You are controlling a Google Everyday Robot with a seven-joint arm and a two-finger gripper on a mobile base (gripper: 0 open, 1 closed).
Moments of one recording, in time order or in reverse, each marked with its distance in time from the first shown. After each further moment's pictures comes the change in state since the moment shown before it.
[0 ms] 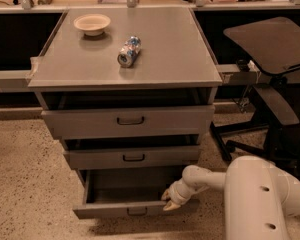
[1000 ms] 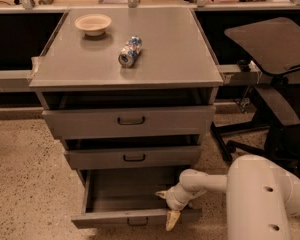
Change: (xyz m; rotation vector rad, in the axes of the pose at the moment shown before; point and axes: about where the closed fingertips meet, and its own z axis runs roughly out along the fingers) arm -0.025 0.030 0.004 -0.058 -0.032 -0.033
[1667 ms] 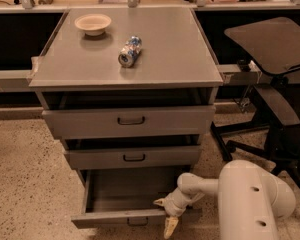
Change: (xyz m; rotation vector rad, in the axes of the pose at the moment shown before) arm 0.004 0.022 0.034 -0.110 -0.056 0.047
